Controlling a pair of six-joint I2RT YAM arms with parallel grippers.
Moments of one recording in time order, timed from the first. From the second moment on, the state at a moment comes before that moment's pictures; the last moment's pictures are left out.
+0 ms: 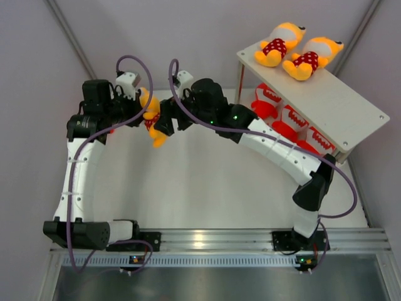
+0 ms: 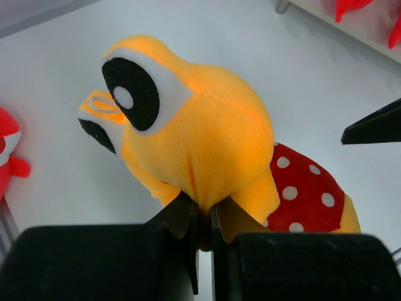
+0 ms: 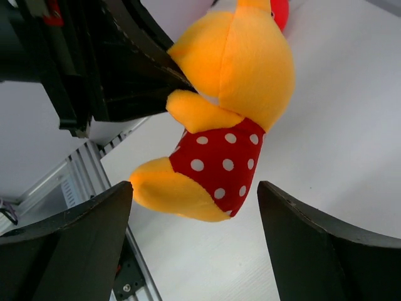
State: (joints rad) left arm -0.05 1.29 1.59 -0.86 0.42 0.13; right arm 0.95 1.81 1.97 -0.46 -0.17 0.31
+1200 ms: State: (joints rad) left arm -0.07 1.32 1.67 -0.93 0.39 0.13; right arm 0.92 1.85 1.87 -0.46 -0.08 0.40
